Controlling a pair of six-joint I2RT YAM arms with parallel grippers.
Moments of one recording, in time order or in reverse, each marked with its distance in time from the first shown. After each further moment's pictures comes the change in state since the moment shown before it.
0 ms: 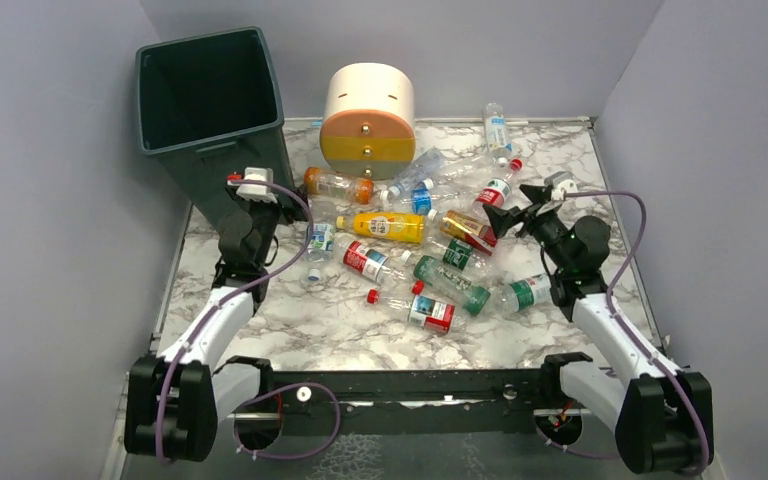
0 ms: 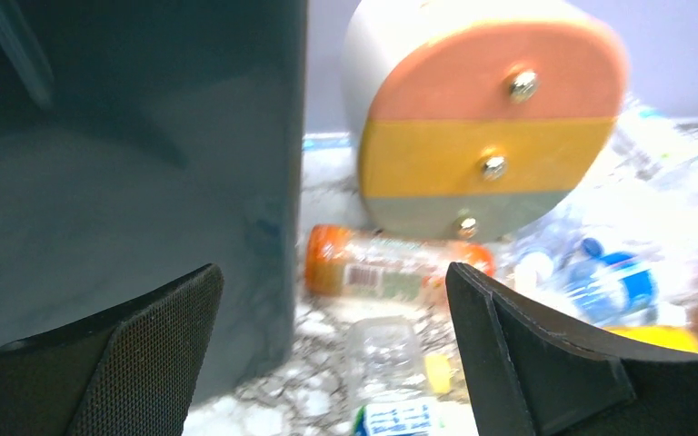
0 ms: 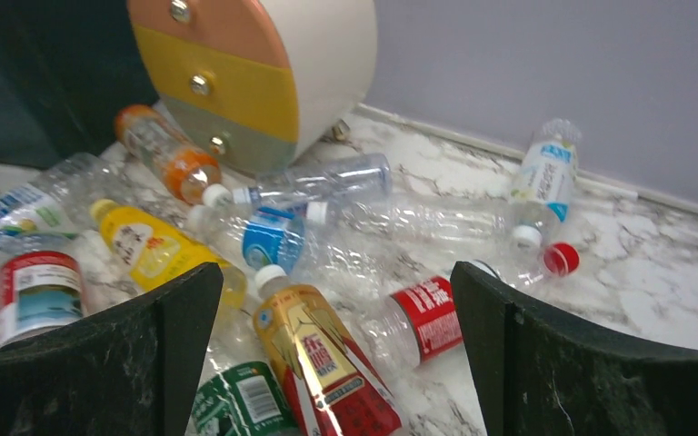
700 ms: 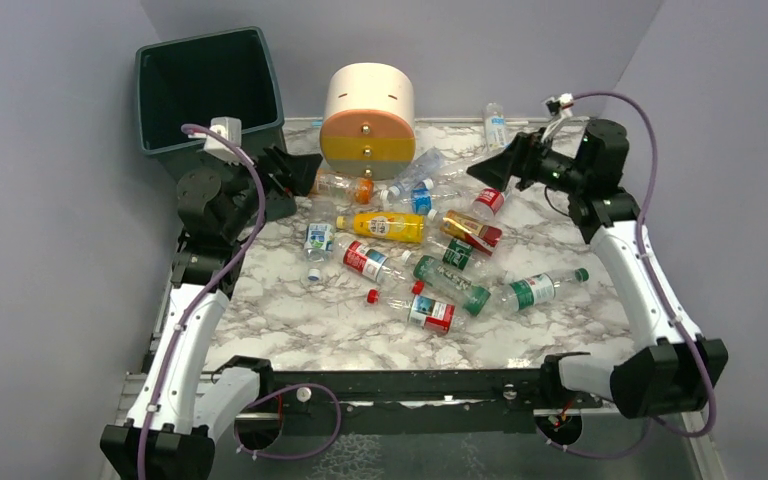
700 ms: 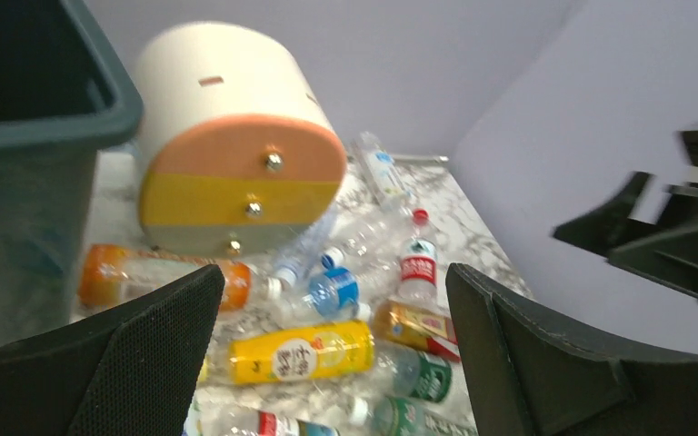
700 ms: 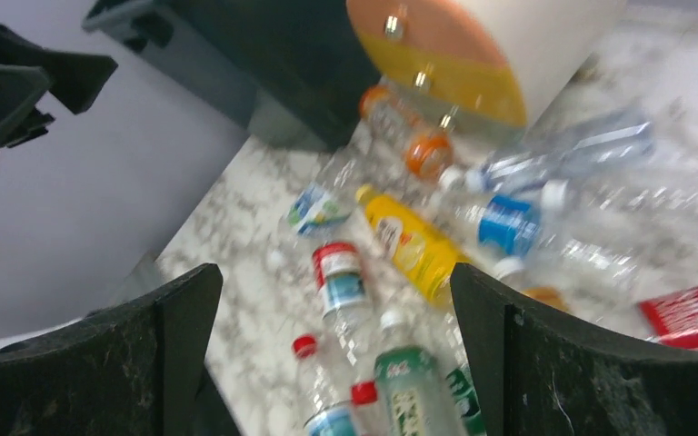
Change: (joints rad) left arm -0.015 -0.173 0.550 -0.714 0.235 -0.430; right arm 0.003 0.193 0.763 -0.785 -0.343 0.385
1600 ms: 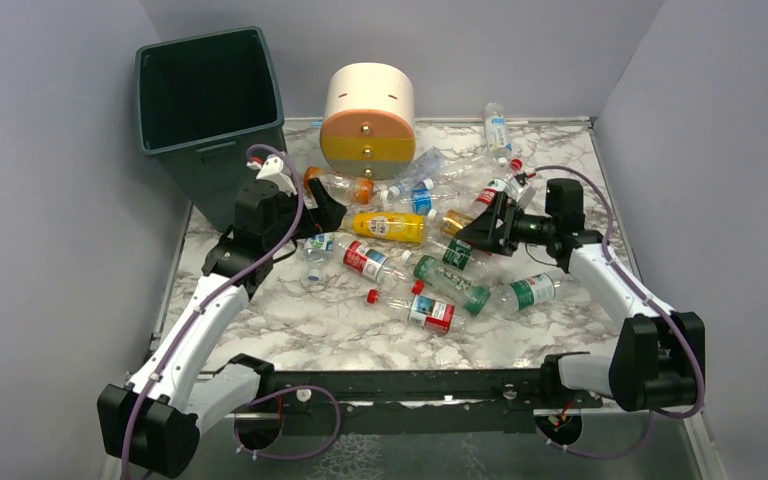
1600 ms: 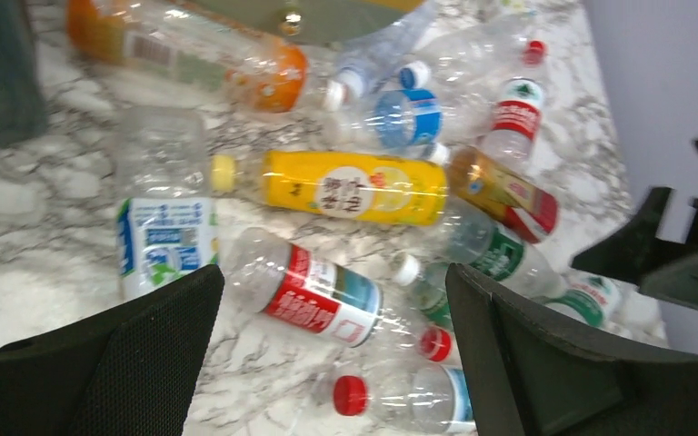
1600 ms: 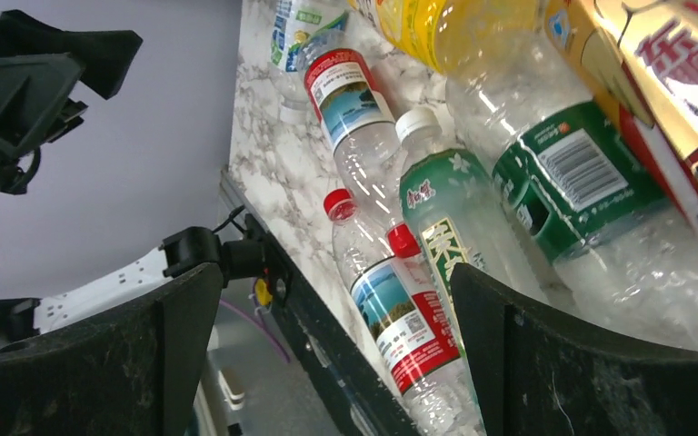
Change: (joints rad) left arm -0.197 0.058 -0.150 -0.230 -0.115 -0.042; right arm -0.010 0.078 -0.389 -0.025 -0.167 0.172
